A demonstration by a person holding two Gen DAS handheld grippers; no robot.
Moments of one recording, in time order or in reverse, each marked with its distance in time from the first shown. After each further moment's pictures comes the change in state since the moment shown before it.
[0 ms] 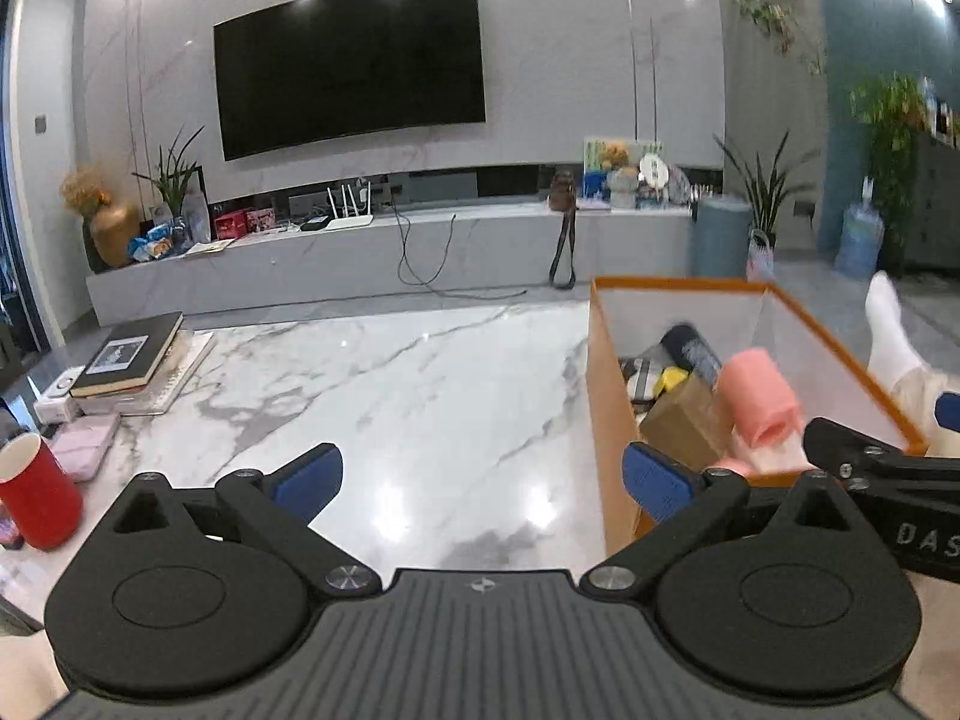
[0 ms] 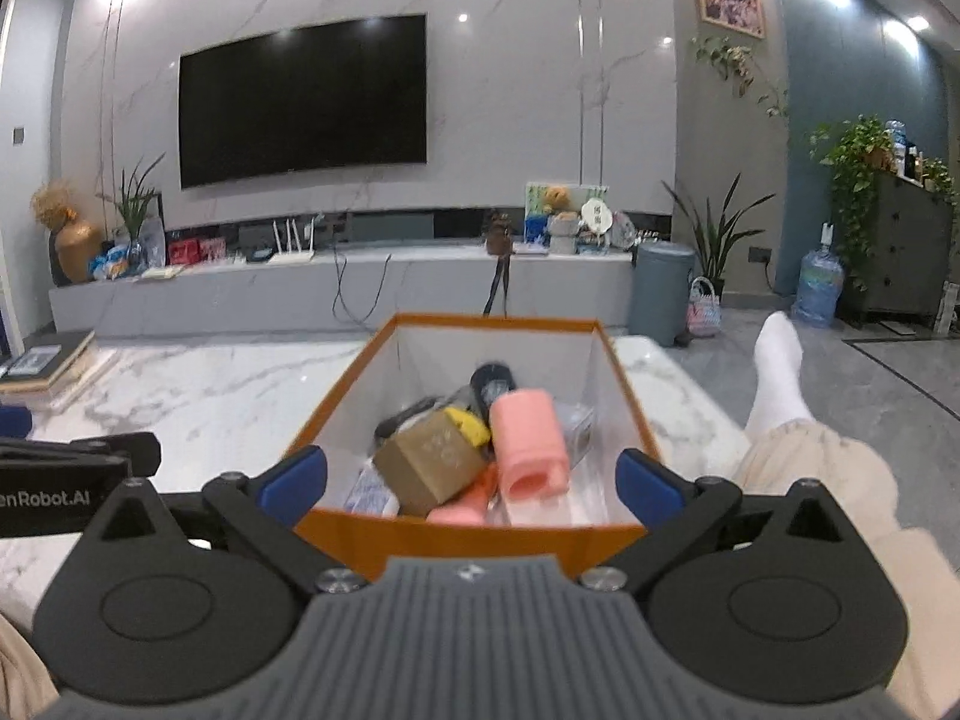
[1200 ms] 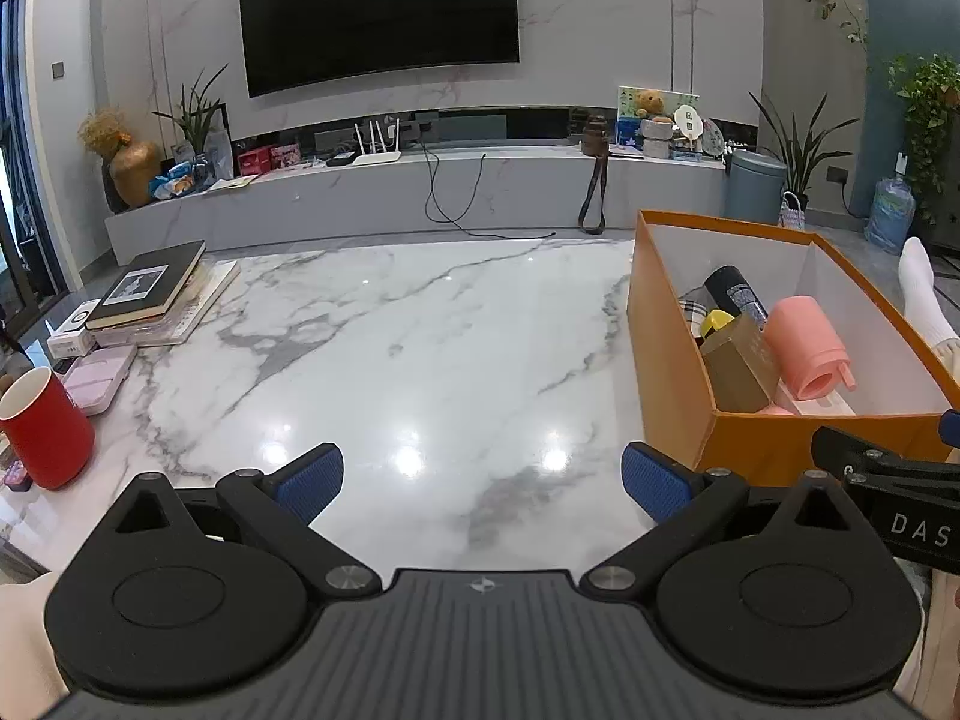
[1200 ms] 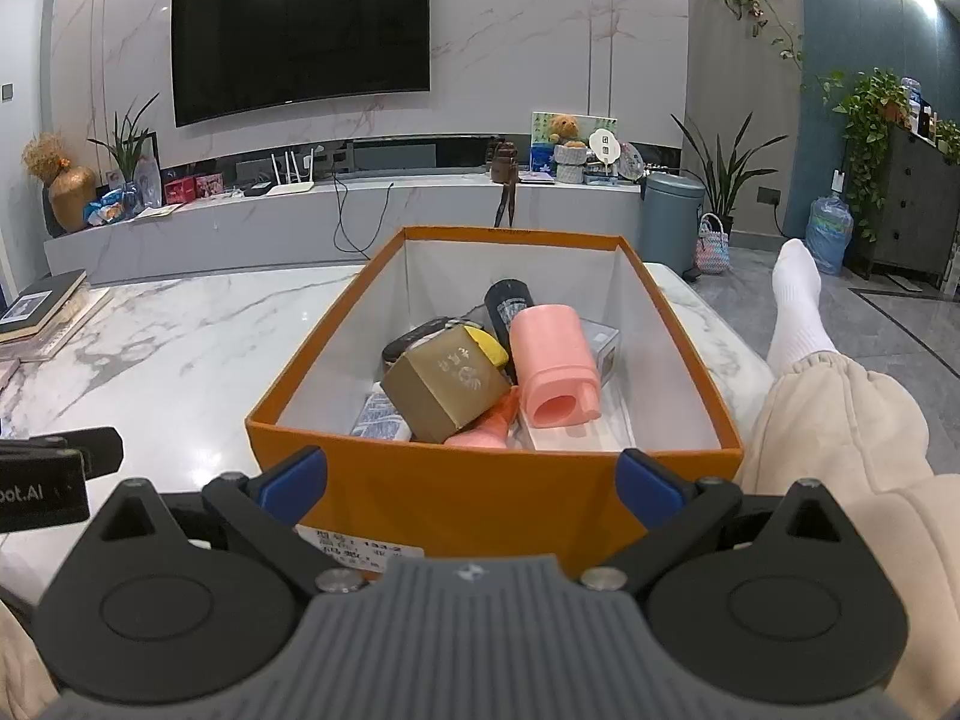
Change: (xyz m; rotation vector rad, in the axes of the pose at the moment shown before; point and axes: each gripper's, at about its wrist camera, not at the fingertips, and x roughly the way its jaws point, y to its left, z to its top) left arm 0.005 0.019 -0.022 -0.045 0.119 0.037; right arm 0.025 0.007 -0.013 -0.002 0.137 0.000
